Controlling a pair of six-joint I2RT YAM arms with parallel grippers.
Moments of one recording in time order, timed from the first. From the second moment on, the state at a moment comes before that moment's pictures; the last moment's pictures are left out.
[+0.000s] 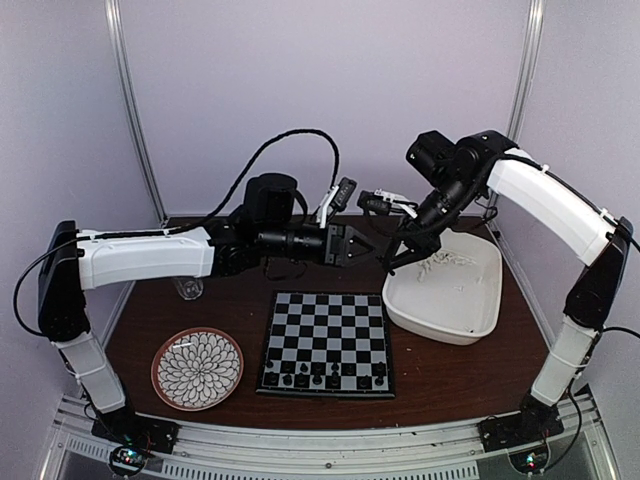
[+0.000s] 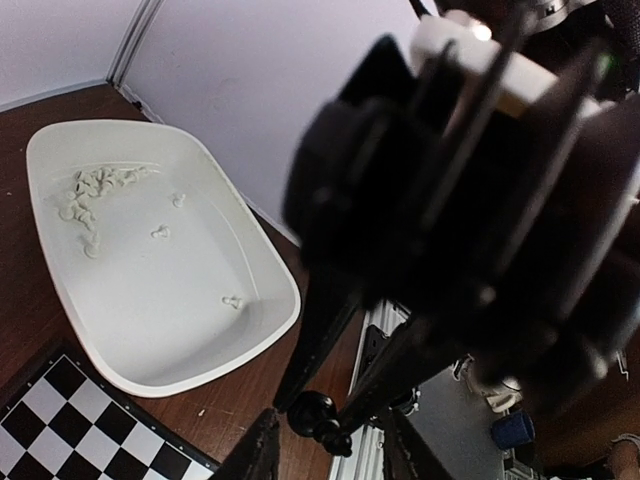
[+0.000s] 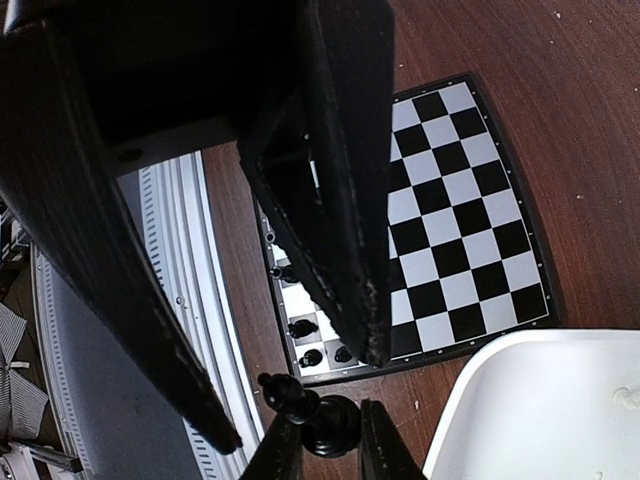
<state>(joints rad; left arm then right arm) -0.94 1.74 1.37 0.16 0.56 -0.58 0.62 1.75 1.91 -1.40 -0.58 -0.46</state>
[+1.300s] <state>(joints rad) -0.93 1.76 1.35 0.18 0.58 -0.60 0.60 1.73 1.94 -1.41 -0.54 -0.46</state>
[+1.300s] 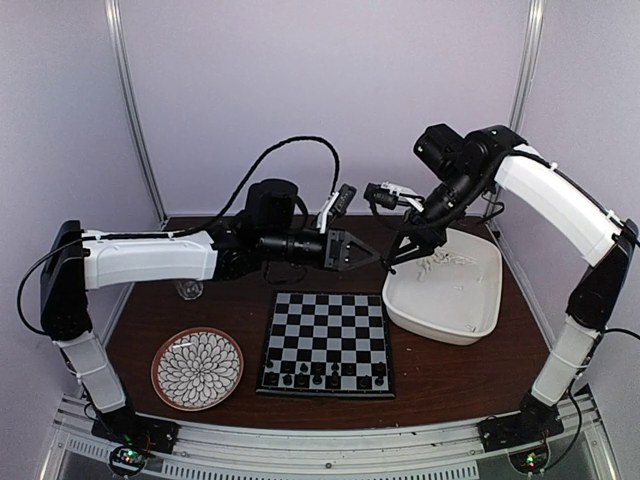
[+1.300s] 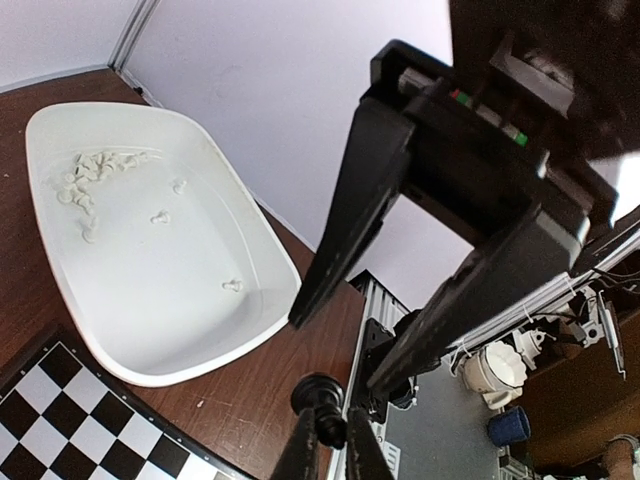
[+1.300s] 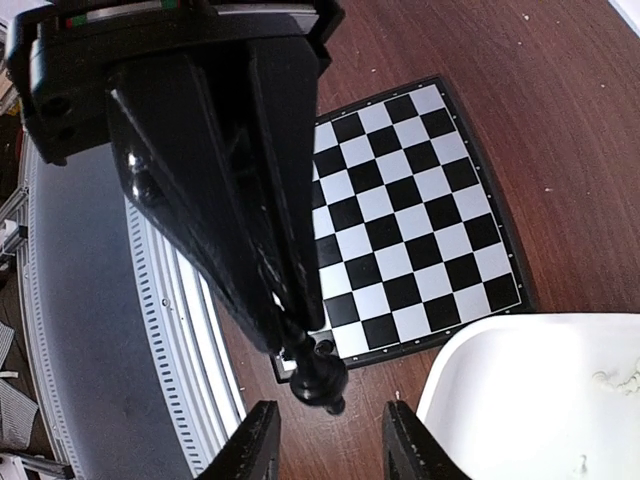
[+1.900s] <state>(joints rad) -0.91 1.72 1.25 0.42 0.60 -0.68 0.54 1.64 1.77 -1.34 -0.70 -0.51</state>
